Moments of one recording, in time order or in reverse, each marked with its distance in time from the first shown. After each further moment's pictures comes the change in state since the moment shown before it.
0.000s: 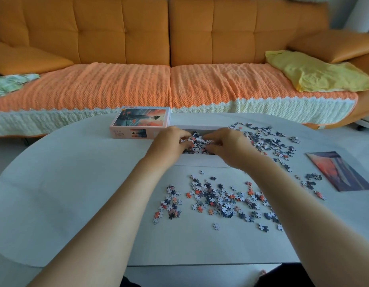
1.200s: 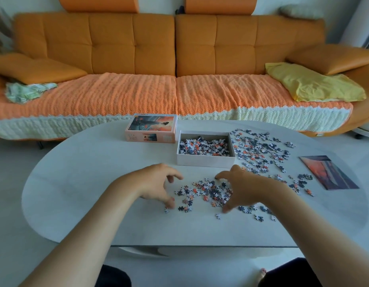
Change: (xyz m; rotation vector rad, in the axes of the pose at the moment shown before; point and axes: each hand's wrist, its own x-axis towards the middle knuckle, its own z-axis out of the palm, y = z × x) left_hand -0.093 -0.009 -0.059 0.112 -0.651 -0.134; right_hand -0.087 -0.015 -0.010 -0.313 -0.578 0.136
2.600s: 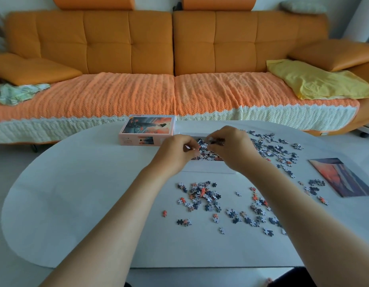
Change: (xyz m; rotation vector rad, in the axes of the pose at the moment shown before) left_hand 0.079 0.033 -0.015 -0.322 0.584 0.157; right_hand 0.064 -0.015 -0.049 0.374 0.713 -0.137
